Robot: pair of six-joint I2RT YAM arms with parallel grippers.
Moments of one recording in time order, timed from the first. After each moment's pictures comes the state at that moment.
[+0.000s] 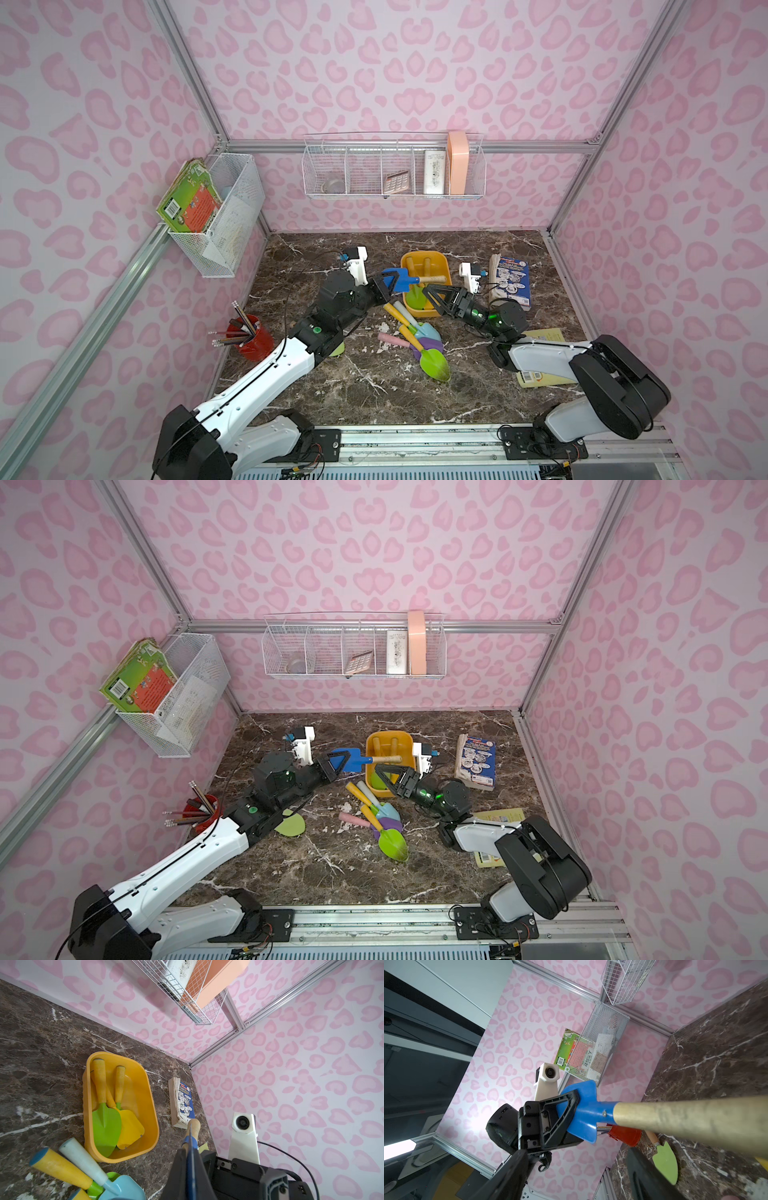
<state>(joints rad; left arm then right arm) -0.61 1.12 0.84 0.12 0.12 -0.89 0.61 1.52 0.50 1.38 -0.53 1.38</state>
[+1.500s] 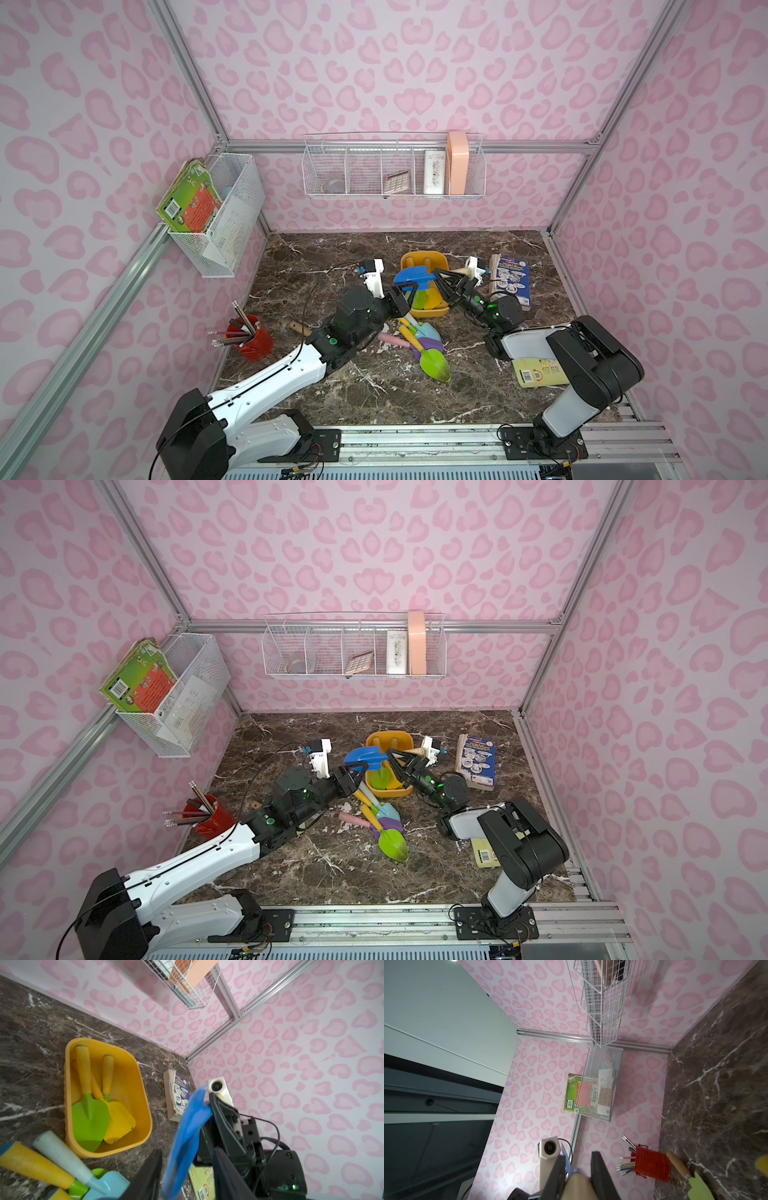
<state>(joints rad) -0.76 1.14 0.77 0.18 -0.01 -0.87 0.52 1.65 0.56 1.46 -0.42 1.63</state>
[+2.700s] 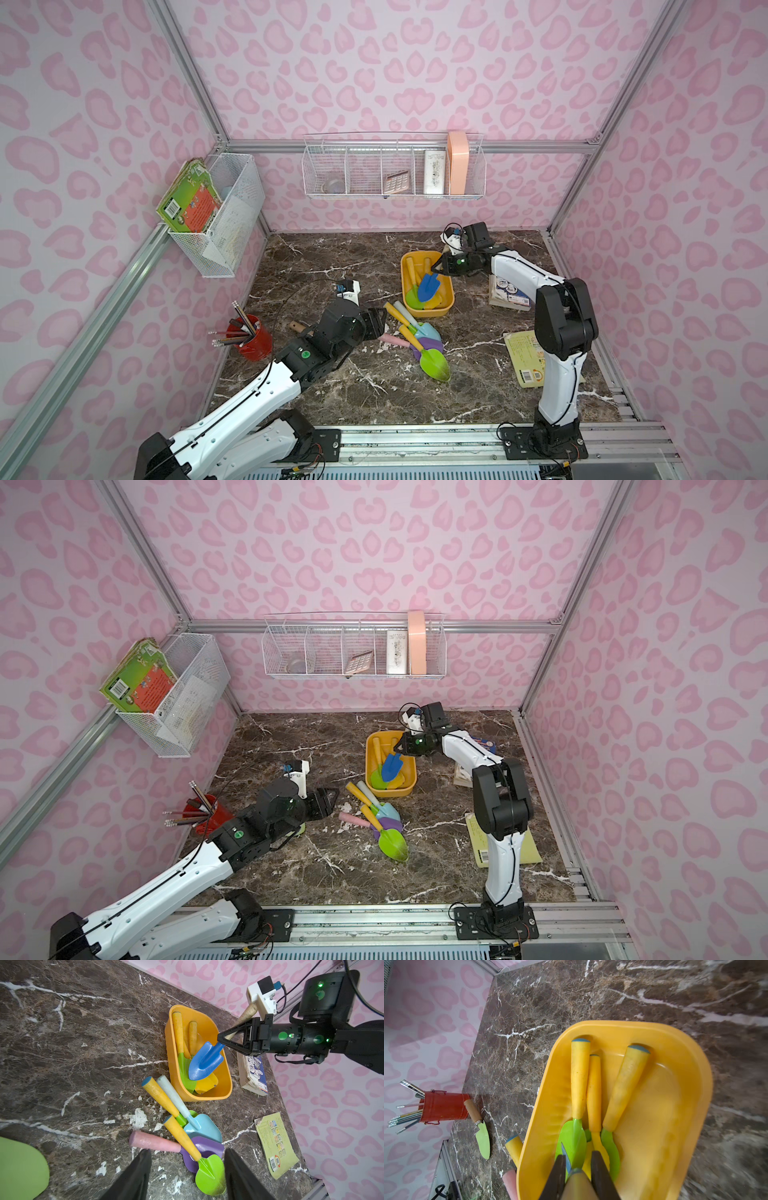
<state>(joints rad) -0.69 0.93 0.73 -0.33 -0.12 -0.76 0.35 2.06 1.61 -0.46 -0.59 0.24</state>
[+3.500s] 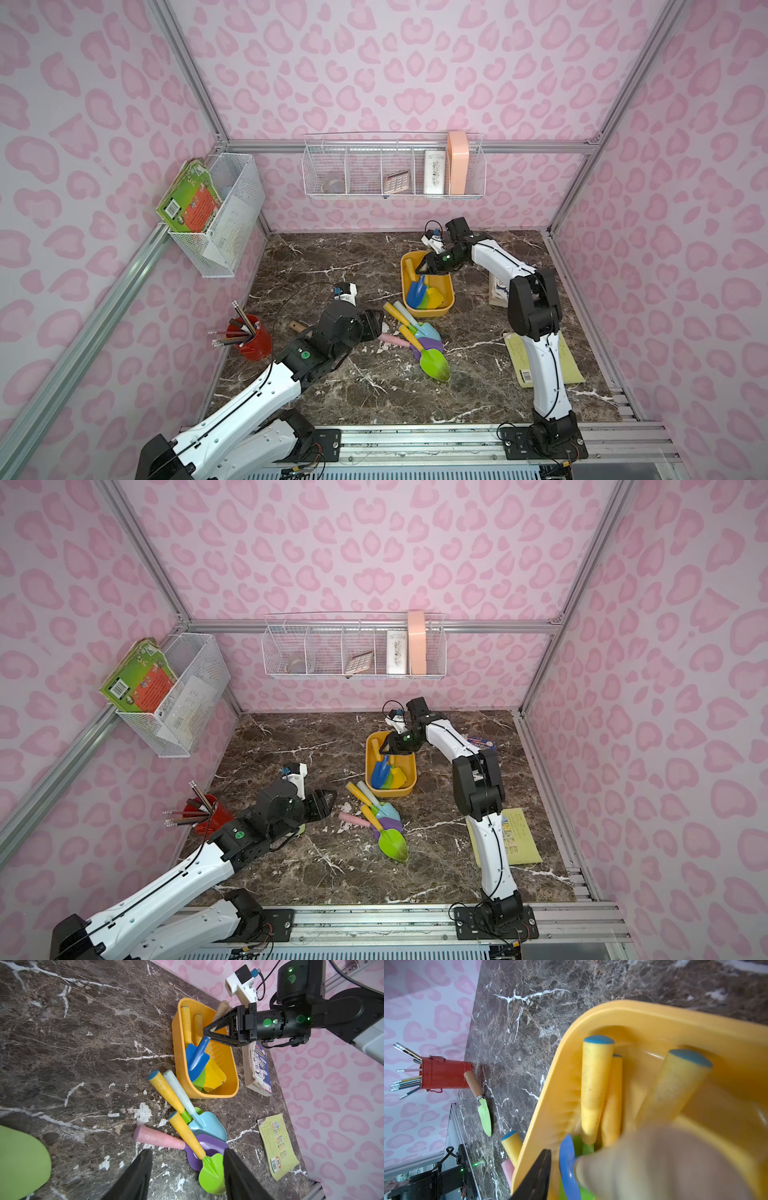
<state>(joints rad) -0.66 0.93 0.69 -0.32 -0.09 -0.79 0.39 2.33 2.00 -0.74 -0.68 0.10</state>
